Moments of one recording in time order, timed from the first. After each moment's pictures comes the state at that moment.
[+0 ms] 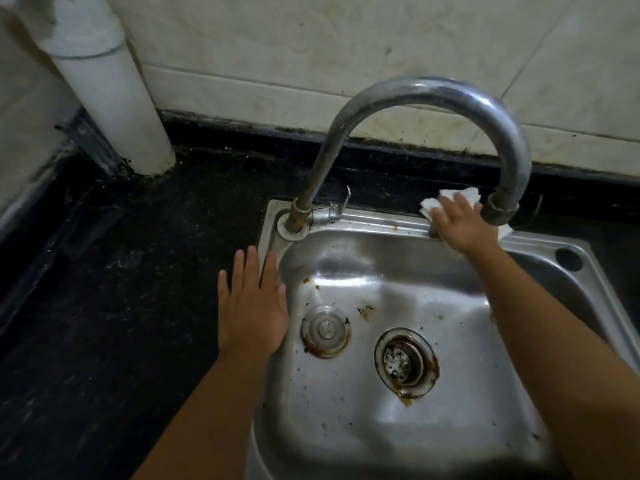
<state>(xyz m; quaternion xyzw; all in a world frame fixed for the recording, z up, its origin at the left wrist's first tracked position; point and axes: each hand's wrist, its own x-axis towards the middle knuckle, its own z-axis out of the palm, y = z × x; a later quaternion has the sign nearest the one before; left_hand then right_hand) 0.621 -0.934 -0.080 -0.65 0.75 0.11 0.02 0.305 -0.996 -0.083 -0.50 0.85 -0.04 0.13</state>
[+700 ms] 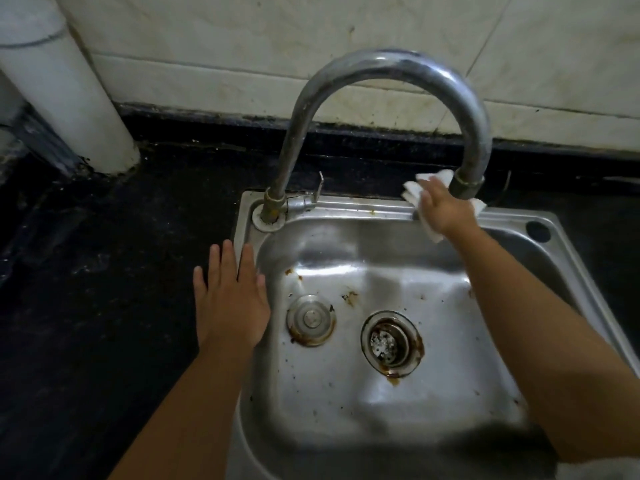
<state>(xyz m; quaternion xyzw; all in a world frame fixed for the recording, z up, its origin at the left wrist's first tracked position) 0.621 -0.933 -0.084 -0.65 0.75 0.12 -0.01 0.301 -0.987 -0.074 -0.51 0.85 -0.07 0.12</state>
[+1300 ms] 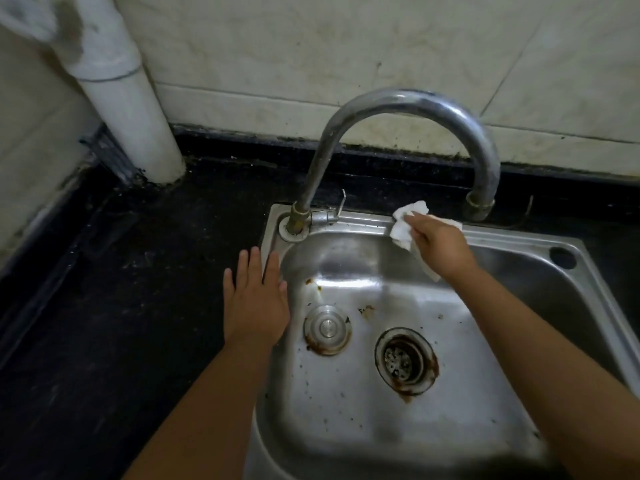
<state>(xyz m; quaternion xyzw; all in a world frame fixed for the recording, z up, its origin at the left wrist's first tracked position) 0.621 -0.934 -0.085 -0.65 0.75 0.12 0.00 0.351 -0.959 -0.067 -0.64 0.73 -0.19 0.15</state>
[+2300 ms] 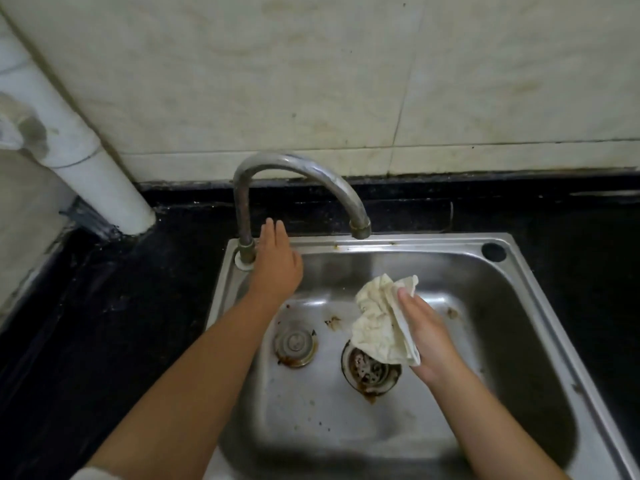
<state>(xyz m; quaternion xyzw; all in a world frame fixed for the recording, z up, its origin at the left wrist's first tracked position) 0.510 -0.972 -0.019 -0.61 0.77 0.14 -0.07 0.352 -0.835 -0.033 -0.10 0.51 -0.59 0.62</state>
